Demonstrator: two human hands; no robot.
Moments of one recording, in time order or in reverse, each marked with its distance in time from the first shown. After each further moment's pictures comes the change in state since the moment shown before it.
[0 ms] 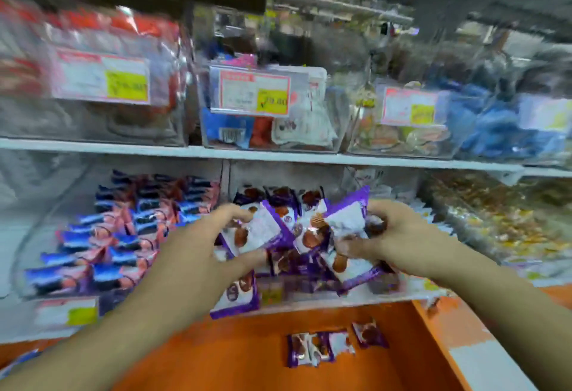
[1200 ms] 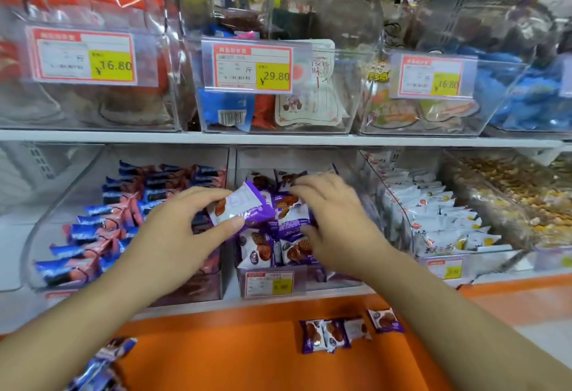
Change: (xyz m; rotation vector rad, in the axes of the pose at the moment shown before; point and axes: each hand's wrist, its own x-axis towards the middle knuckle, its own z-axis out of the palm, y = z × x) left_hand 0.024 -0.039 -0.014 0.043 0.083 0.068; right_hand 0.070 0.012 0.074 -0.731 0.274 -0.300
